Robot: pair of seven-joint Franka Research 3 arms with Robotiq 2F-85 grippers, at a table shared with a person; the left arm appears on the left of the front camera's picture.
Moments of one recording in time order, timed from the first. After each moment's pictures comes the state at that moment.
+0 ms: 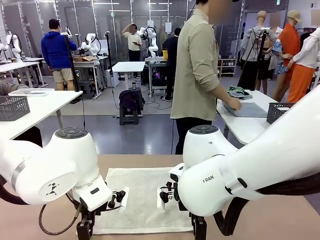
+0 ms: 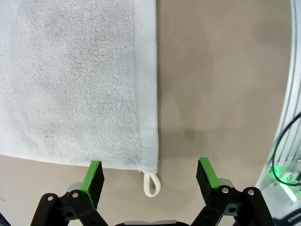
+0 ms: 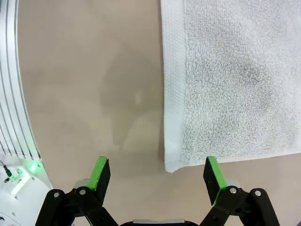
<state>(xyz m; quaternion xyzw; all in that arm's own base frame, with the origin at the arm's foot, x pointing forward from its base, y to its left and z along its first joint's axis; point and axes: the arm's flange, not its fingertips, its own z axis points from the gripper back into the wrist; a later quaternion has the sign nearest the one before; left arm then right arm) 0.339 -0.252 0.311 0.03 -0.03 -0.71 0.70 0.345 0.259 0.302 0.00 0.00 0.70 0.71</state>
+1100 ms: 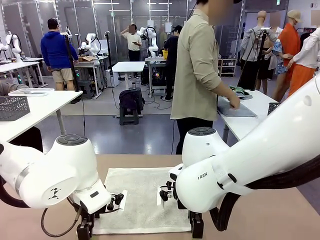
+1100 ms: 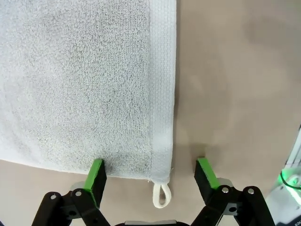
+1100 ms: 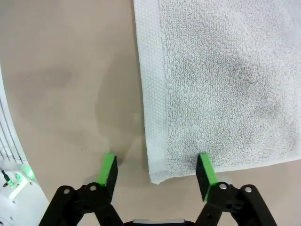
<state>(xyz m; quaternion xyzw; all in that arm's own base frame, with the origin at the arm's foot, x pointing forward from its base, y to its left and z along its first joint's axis) 0.350 -0.244 0.288 0.03 -0.02 -0.70 0.71 0.362 0.259 0.289 0.01 0.00 0.69 0.72</state>
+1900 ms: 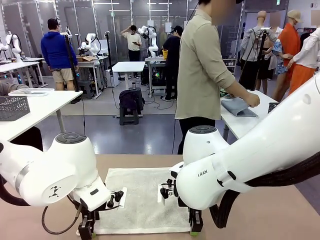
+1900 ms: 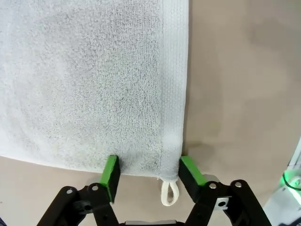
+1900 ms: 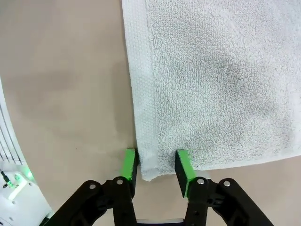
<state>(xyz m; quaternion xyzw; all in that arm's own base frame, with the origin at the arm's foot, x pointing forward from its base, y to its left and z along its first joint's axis) 0.356 -0.243 0.292 0.03 -0.03 -0.70 0.71 0.367 0.258 0.292 0.01 0.00 0.69 0.73</state>
